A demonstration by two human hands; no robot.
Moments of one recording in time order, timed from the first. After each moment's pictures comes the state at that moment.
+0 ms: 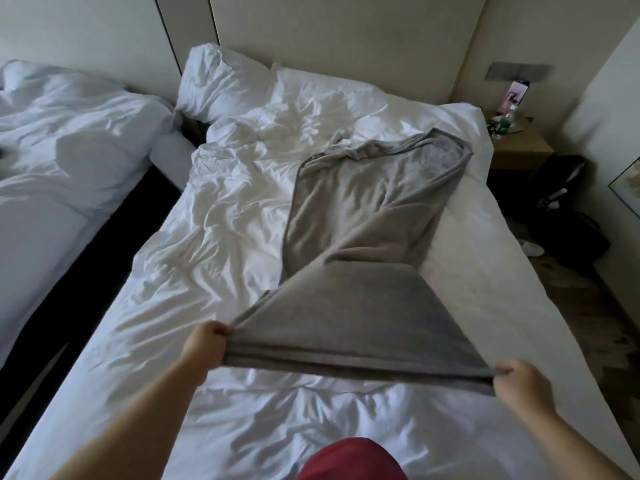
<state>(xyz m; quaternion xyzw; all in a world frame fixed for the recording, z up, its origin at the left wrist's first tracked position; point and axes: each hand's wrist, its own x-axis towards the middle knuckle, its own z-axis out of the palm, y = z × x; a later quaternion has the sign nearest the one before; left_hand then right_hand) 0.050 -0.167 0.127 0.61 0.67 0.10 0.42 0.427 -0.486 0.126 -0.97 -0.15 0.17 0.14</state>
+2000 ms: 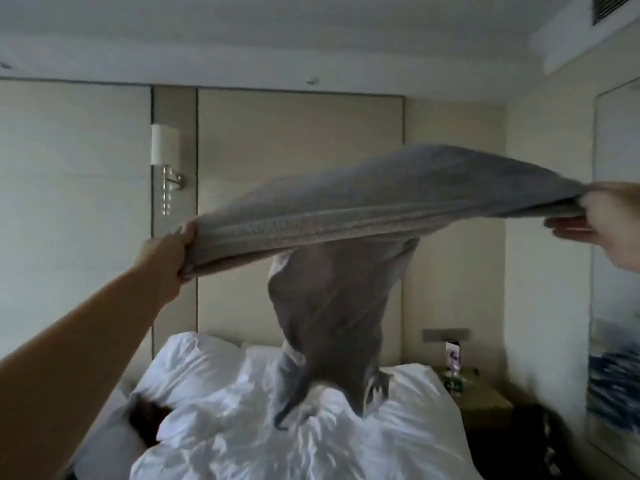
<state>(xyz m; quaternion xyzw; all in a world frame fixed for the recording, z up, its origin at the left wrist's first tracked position) 0.193 -0.014 0.702 0.49 0.26 0.62 0.56 0.564 -0.378 0.747 -0.59 -0.25 -0.12 0.76</state>
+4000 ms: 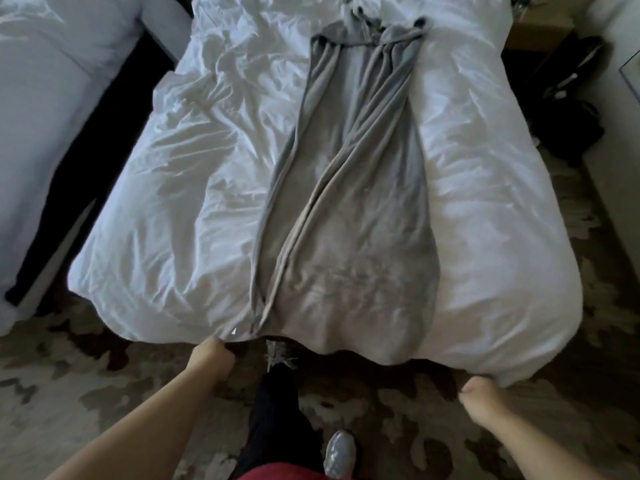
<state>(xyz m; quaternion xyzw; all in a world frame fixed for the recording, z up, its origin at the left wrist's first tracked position) -0.197 -0.503 0.032 0.62 0.68 -0.18 0.34 0.136 -0.801 0.030 -0.90 -0.13 0.40 -0.06</state>
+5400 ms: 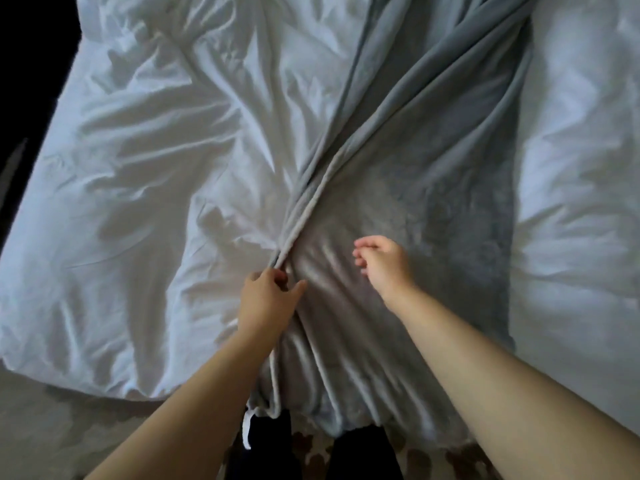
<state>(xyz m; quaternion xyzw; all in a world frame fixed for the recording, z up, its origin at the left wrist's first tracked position) -0.015 -0.256 -0.037 0.61 0.66 -0.07 0.44 0.165 -0.289 -0.026 -0.82 -0.09 0.46 0.33</state>
